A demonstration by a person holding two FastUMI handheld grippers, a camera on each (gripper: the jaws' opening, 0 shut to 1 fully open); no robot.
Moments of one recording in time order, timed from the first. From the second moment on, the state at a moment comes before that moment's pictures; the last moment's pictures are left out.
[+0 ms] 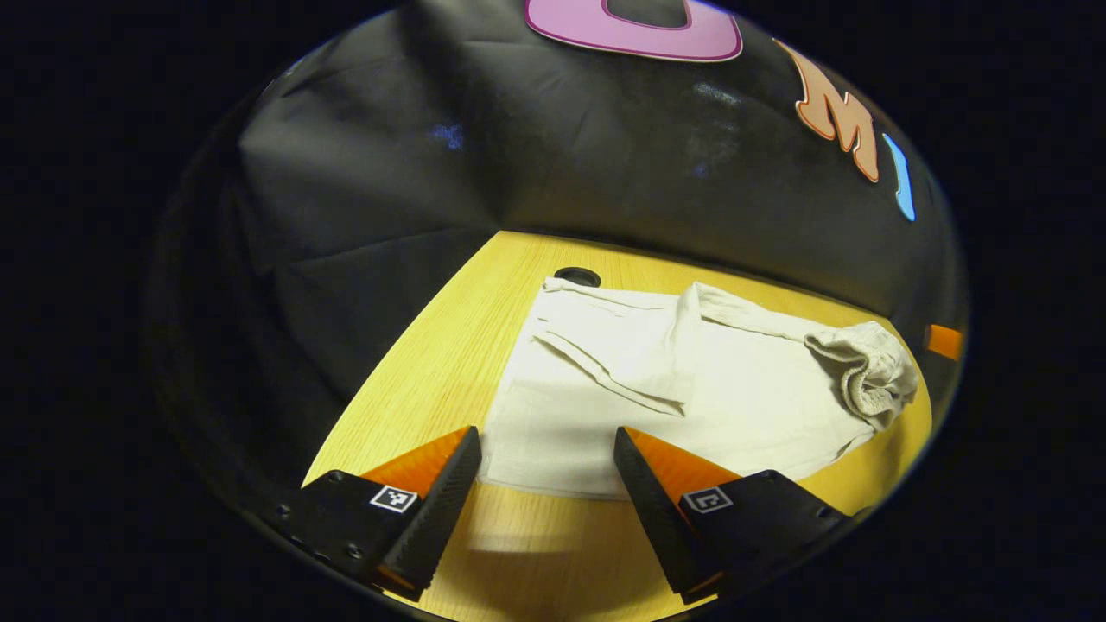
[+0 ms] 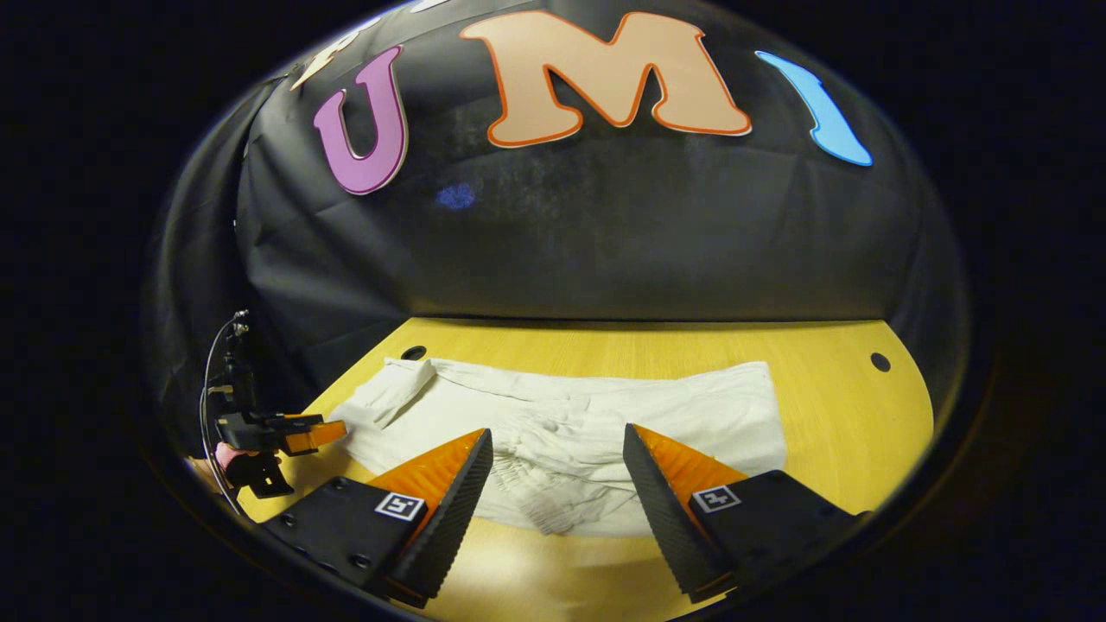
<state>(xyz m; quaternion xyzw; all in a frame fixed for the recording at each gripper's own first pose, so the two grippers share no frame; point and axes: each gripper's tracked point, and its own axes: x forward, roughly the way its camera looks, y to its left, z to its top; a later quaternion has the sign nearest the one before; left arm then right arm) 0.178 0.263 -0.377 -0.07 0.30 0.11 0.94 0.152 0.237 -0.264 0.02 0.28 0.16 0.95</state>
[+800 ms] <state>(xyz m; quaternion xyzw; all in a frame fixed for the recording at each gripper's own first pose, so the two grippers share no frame) 0.165 0.274 -0.364 -0.09 0.30 0.11 0.94 0.127 0.186 -0.226 0.01 0.25 0.11 0.96</state>
